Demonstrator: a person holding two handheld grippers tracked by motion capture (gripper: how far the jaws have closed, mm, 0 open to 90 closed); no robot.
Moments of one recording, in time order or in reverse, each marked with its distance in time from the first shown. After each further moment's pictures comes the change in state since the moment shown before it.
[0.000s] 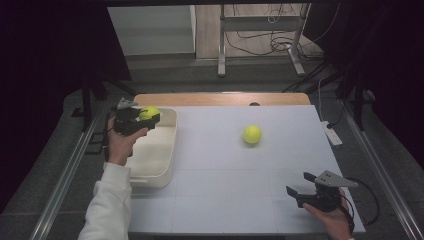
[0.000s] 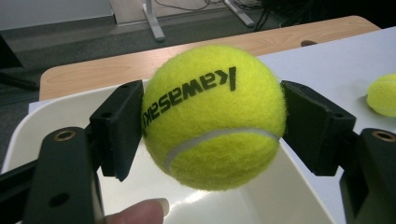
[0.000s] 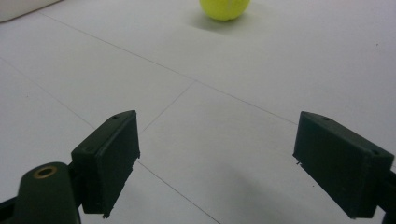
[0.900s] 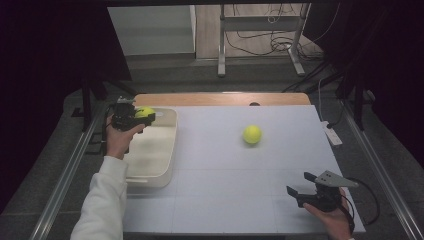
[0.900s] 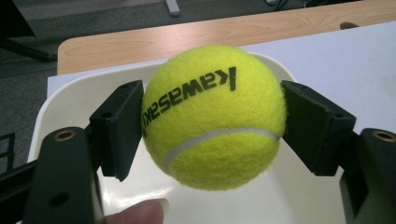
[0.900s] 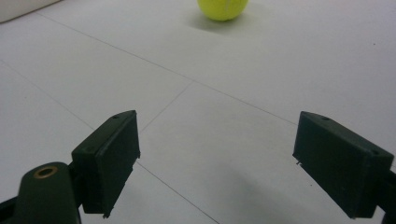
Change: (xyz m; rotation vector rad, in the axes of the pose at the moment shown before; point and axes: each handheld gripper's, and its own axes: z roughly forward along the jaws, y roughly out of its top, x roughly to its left) left arm 0.024 0.000 0.022 0.101 0.053 -0.042; right arm -0.001 0.000 0.000 0.002 -0.007 0.001
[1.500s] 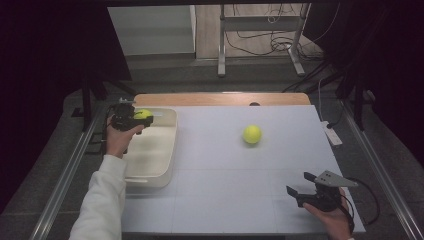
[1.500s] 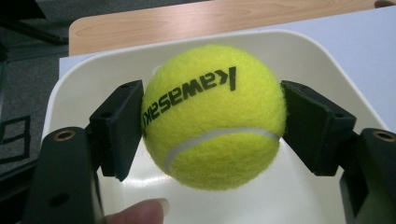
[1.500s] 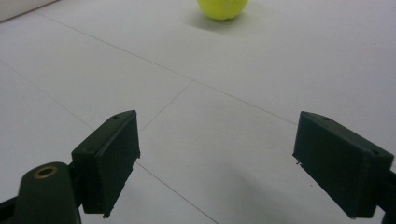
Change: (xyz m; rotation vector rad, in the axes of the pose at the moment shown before) left arm 0.008 -0.003 0.013 0.068 0.045 0.006; right arm 0.000 0.000 0.001 -0.001 0.003 -0.001
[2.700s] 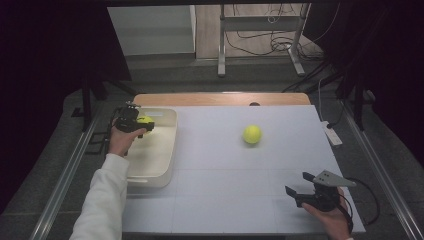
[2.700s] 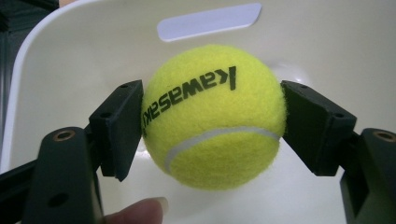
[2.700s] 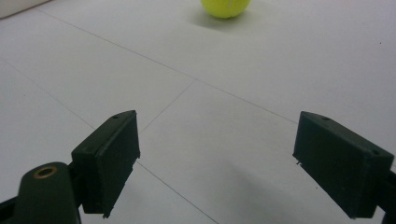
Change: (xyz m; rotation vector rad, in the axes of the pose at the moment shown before) left arm 0.005 -0.006 0.027 0.144 0.039 0.020; right arm 0.002 0.000 0.002 0.008 0.002 -0.004
